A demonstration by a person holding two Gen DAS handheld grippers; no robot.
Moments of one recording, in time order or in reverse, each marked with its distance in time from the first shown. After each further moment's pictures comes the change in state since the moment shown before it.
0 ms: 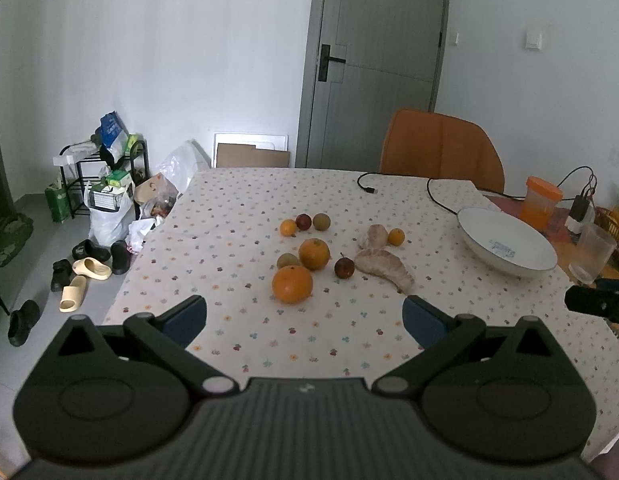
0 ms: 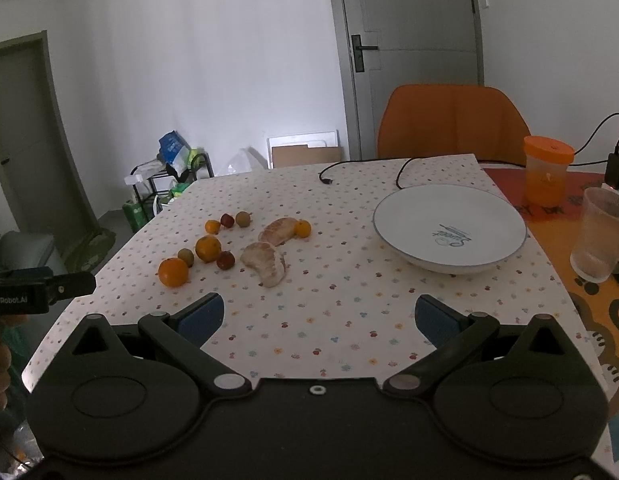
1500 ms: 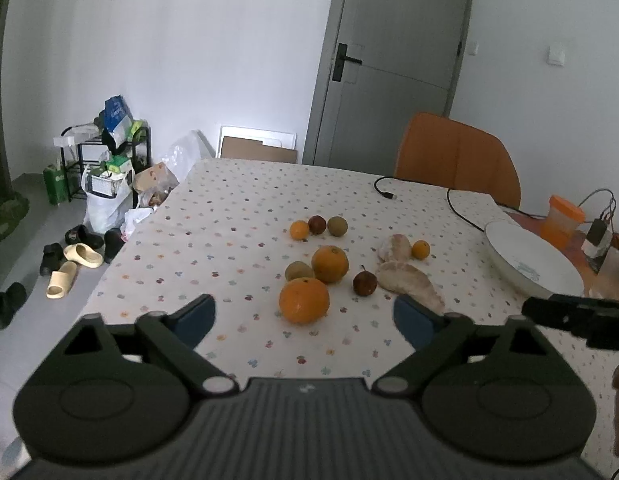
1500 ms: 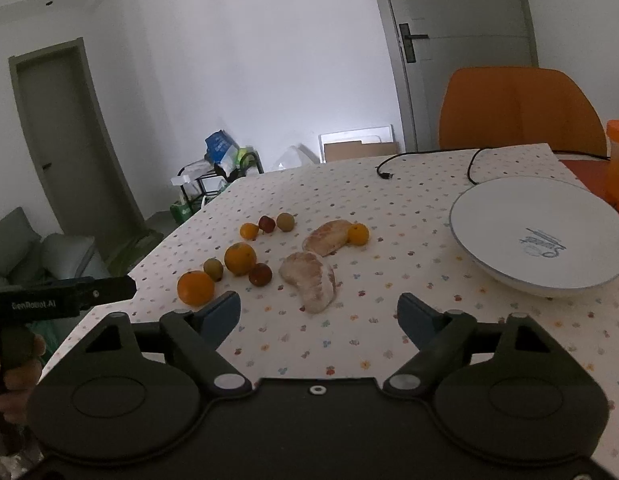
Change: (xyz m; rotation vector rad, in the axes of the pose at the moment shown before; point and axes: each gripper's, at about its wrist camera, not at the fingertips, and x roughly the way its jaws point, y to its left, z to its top) left arm 0.061 0.019 0.000 -0.085 0.000 -0.007; right arm 0.090 0.004 0.005 0.003 0.002 0.187
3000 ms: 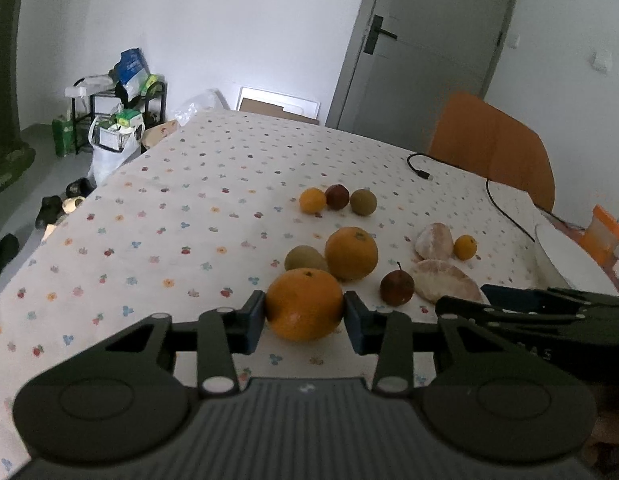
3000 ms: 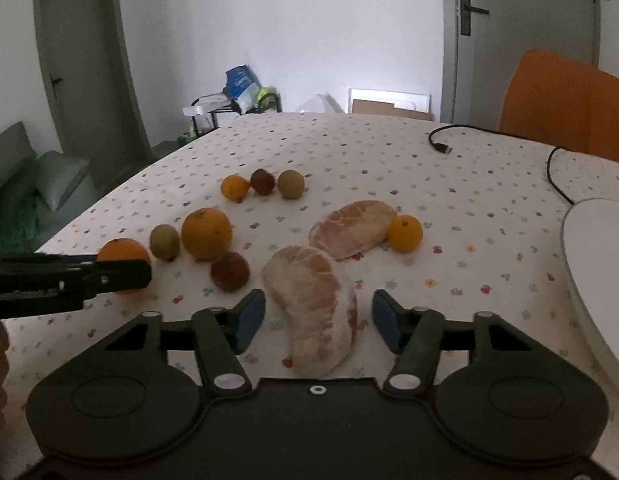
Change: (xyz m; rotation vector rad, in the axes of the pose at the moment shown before) left arm 0.086 0.002 -0.004 -0.128 0.078 0.036; right arm 0.134 0.013 0.015 -0.200 0.146 0.002
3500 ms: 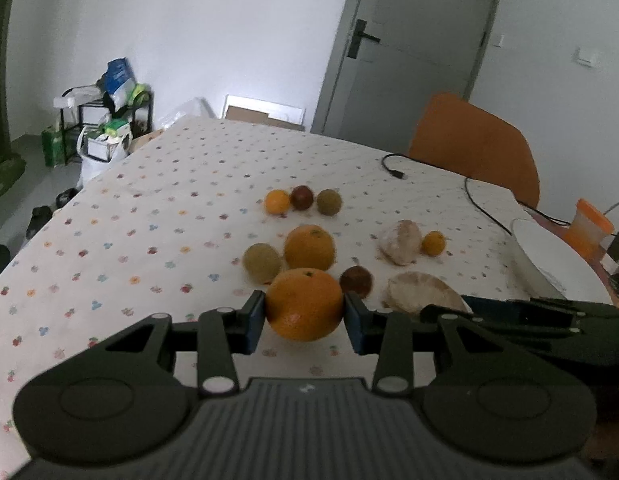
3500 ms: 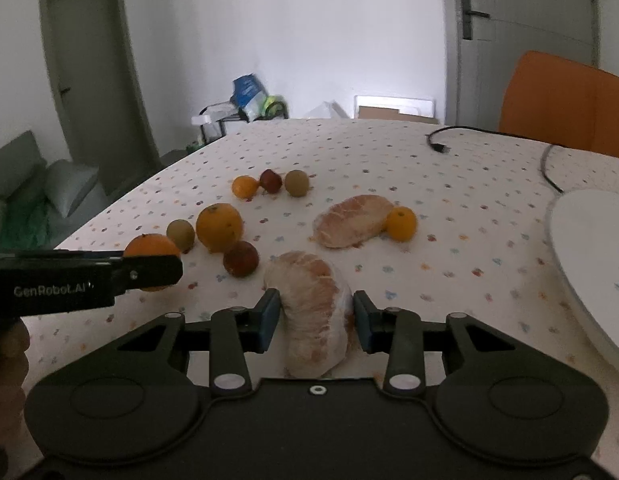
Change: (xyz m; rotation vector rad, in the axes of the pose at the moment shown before) left arm -0.007 -0.029 -0.005 0.048 -0.025 -0.028; right arm -0.024 -0.007 -0.013 0.021 -0.031 0.033
